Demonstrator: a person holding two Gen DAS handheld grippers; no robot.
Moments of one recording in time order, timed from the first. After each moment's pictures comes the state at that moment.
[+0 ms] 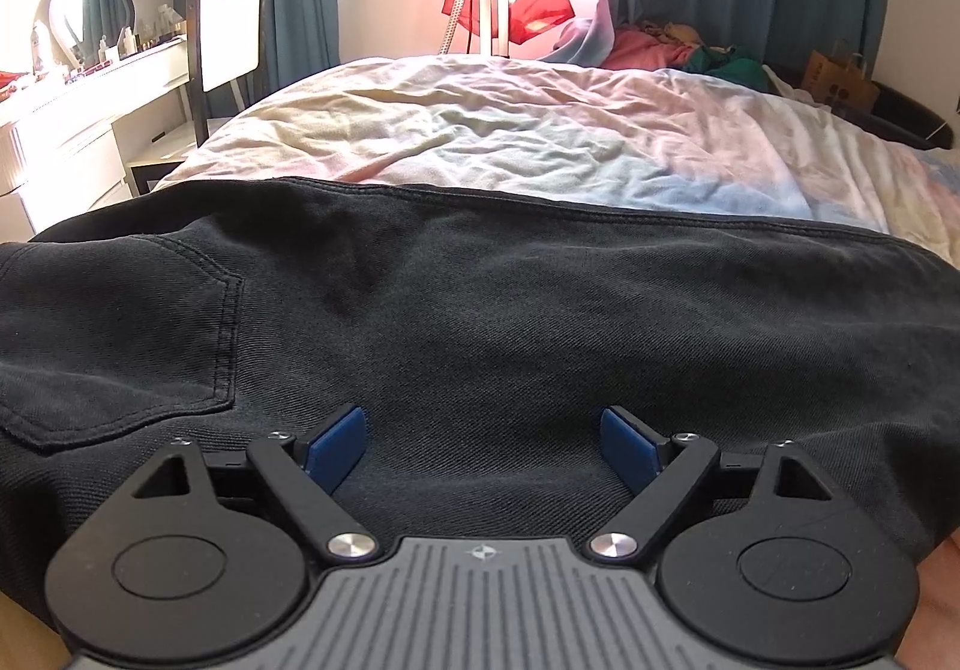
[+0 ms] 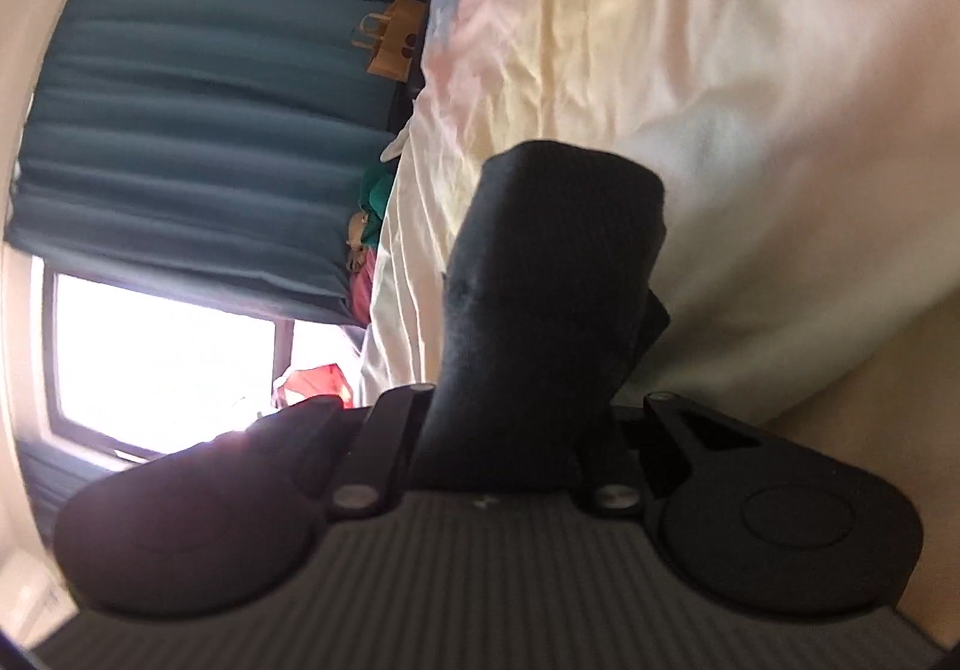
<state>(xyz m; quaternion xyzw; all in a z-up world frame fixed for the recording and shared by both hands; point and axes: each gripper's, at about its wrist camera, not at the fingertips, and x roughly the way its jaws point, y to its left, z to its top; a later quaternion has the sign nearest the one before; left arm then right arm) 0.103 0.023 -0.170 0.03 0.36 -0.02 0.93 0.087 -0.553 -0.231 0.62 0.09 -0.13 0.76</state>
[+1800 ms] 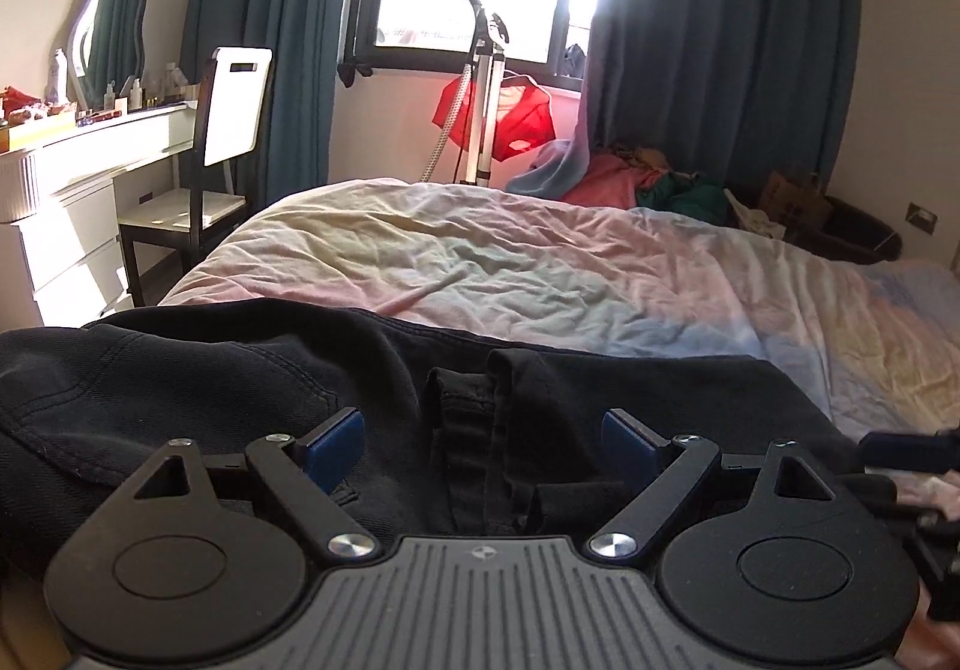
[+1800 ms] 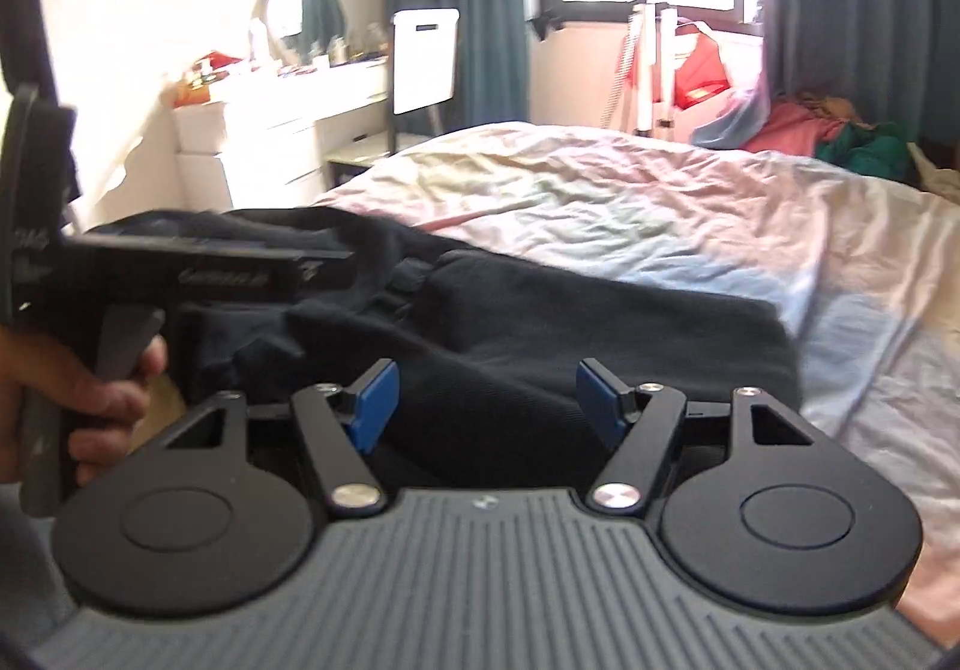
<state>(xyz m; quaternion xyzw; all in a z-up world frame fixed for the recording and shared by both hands) 0.061 0.084 -0.104 -0.02 0.26 -0.06 0.96 0.024 -0.155 -0.087 -0.02 0.25 0.19 0.95</state>
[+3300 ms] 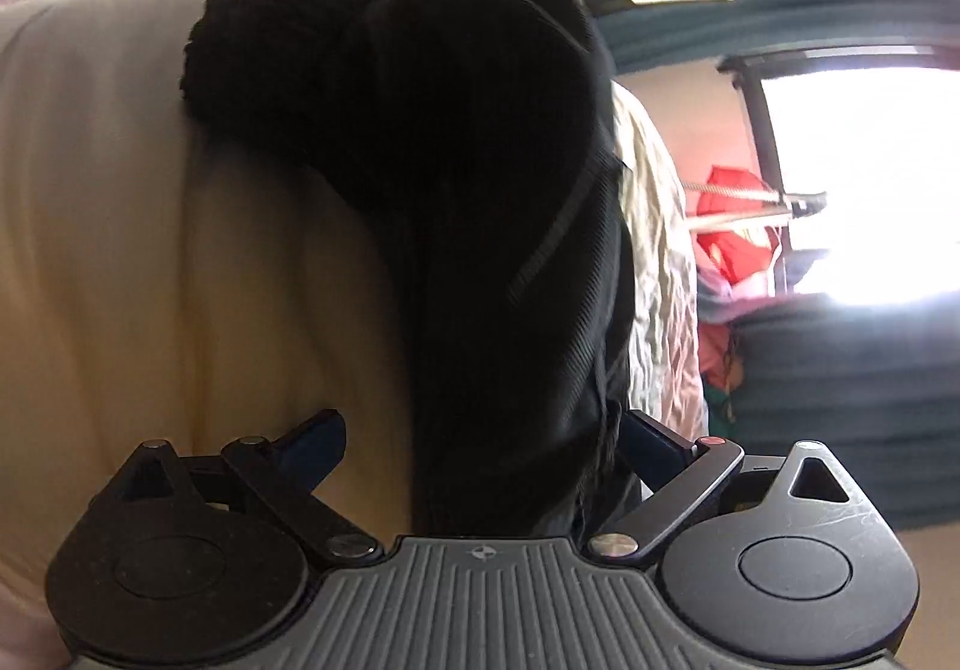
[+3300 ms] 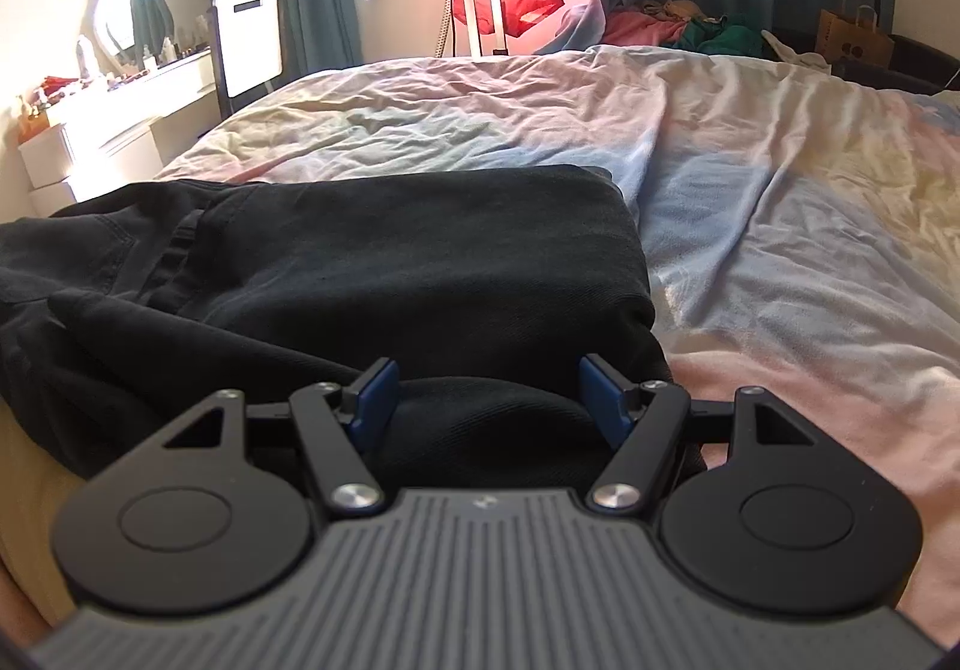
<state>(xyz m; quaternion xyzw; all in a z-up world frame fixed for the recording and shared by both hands) 0.022 0.306 -0.164 -0.60 0.34 0.08 0.72 0.056 -0.200 -0.154 0.04 0.31 0.06 0.95</state>
